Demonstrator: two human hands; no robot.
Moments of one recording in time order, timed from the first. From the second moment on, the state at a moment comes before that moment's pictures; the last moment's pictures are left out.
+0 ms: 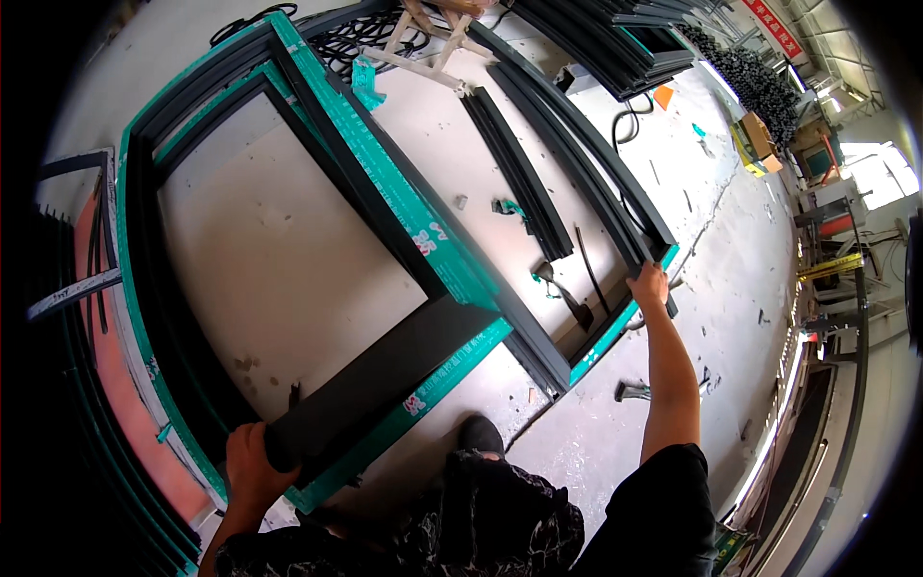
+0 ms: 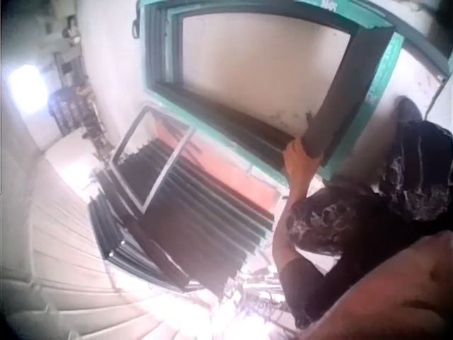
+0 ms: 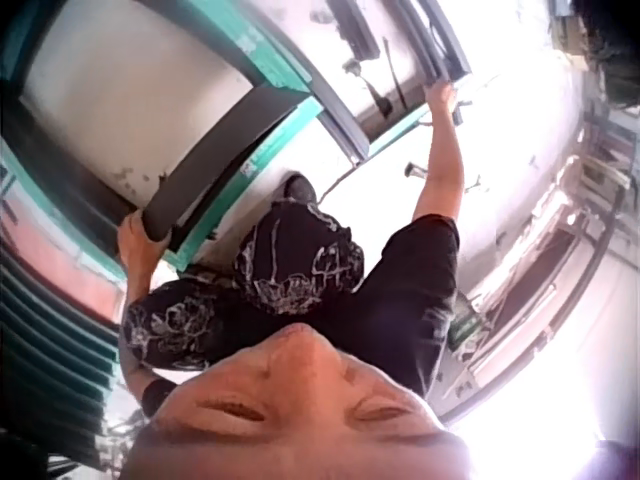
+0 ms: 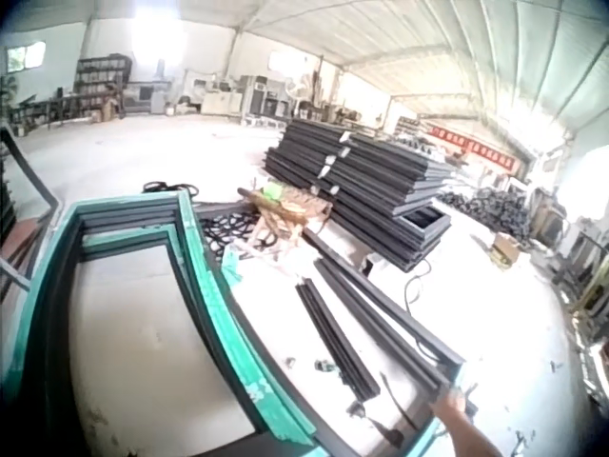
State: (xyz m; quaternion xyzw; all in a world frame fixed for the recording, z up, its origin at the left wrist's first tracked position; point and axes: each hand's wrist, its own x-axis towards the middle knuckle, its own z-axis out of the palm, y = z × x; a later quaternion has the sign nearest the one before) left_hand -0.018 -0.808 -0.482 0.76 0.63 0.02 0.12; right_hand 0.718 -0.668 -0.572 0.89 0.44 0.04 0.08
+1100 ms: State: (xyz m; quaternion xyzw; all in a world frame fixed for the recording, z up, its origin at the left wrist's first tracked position) left_hand -0.135 -0.817 -0.475 0.59 0.78 0.21 -0.02; right_hand 0.516 -0.753 -0.497 0.79 0.56 0.04 -0.25
